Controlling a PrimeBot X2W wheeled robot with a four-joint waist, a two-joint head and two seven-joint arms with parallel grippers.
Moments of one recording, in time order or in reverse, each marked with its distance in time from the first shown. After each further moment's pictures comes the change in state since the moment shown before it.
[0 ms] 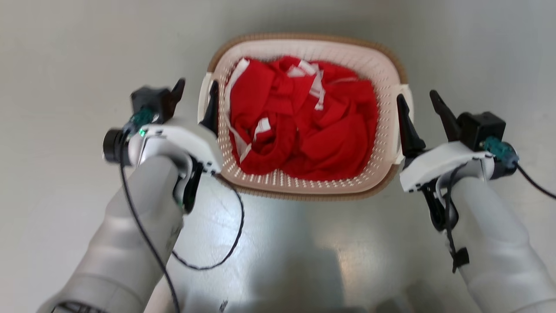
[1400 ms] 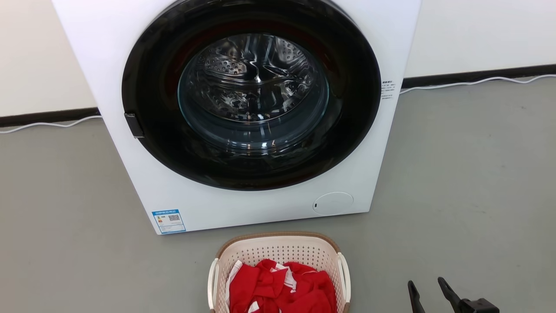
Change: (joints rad) left arm 1.108 0.011 0.652 -0.597 0.309 -0.050 0.001; right arm 0.733 0.021 -0.134 -0.275 -0.188 0.000 0.007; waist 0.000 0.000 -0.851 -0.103
